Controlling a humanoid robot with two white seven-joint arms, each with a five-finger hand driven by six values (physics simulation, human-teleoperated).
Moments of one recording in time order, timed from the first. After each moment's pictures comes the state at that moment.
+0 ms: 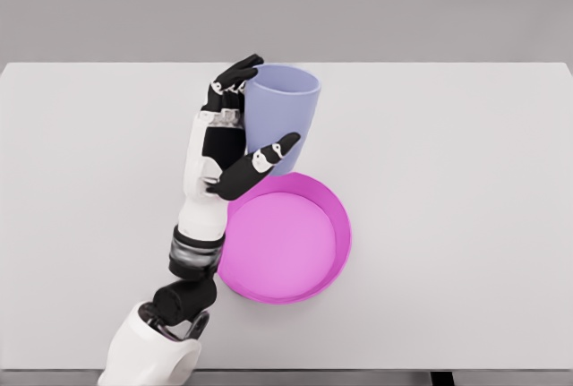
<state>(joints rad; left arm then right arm) -0.06 0.04 -0.49 -1.74 0.31 -0.61 0.05 0.01 0.00 0.21 0.06 -0.08 -0.07 -0.06</state>
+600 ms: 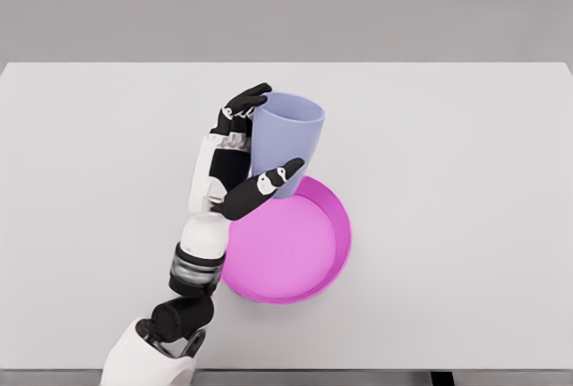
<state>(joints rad) -0.01 0.07 -0.52 -1.73 0.31 -0.61 0.04 0.01 0.00 0.21 0.06 -0.08 -0.07 -0.06</state>
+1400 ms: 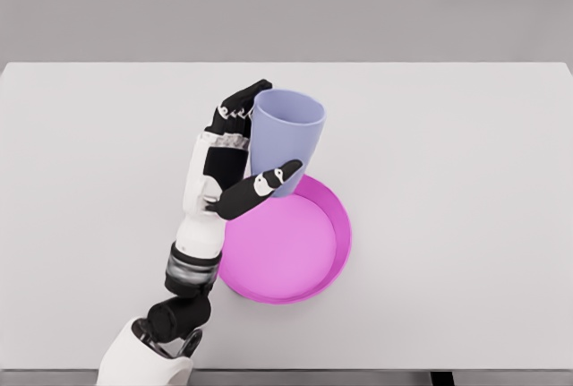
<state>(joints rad) -0.01 0.08 -0.52 -1.76 0.32 -0.61 0.05 0.01 0.00 0.21 0.06 -0.08 -0.07 -0.06</state>
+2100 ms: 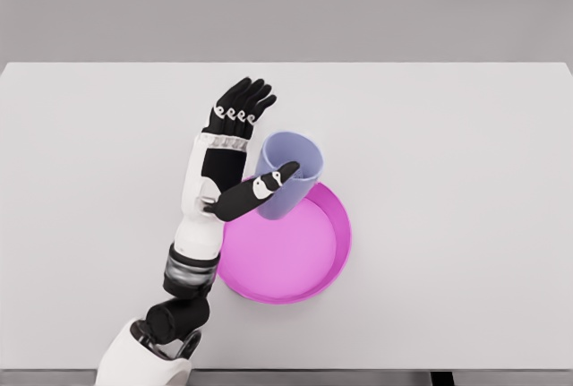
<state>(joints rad) 0.00 0.09 -0.52 -1.76 0.33 -0.61 0.05 0.01 0.00 0.21 0.06 -0.08 -0.07 -0.06</state>
